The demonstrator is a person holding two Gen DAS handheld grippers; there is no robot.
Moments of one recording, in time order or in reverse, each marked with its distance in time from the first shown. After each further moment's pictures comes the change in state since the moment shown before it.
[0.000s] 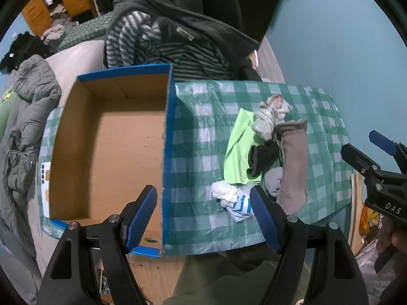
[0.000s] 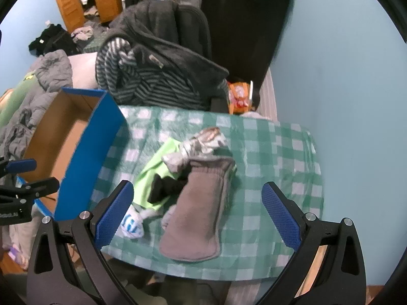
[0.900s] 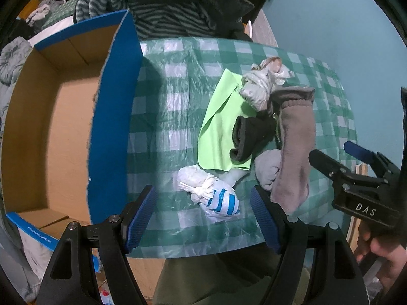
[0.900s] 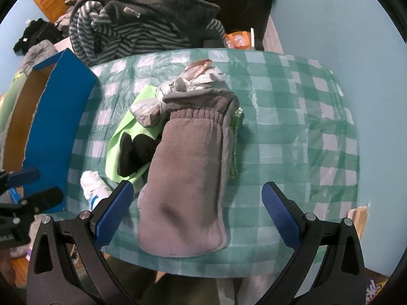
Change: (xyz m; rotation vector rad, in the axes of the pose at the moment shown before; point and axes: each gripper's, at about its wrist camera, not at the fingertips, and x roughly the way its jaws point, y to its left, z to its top) left arm 0.087 -0.031 -0.007 -0.020 0.146 -0.052; right arm 0.100 -0.030 -0.033 0.109 0.212 0.071
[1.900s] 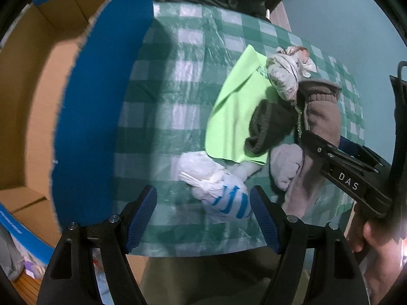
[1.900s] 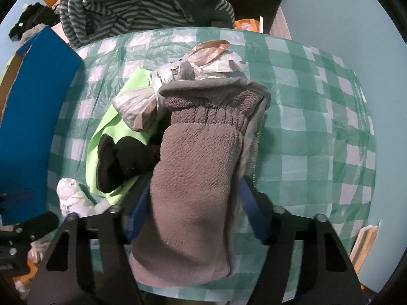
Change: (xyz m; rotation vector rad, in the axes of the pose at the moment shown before) left arm 0.045 0.018 -0.003 -0.135 0.108 -0.059; right arm 0.057 0.008 0.018 -0.047 0.075 -0.026
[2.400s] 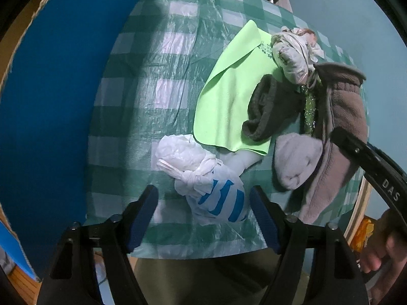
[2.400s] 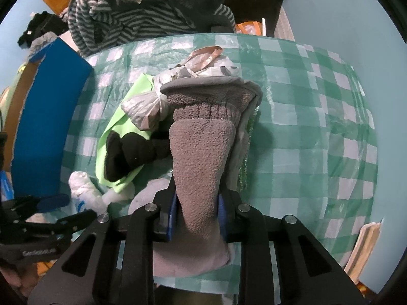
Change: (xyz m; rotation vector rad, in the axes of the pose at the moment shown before) left arm 0.035 -0.014 -0.002 -0.028 0.044 -0.012; right arm -0.021 -0.018 -0.012 0.018 -0.029 0.084
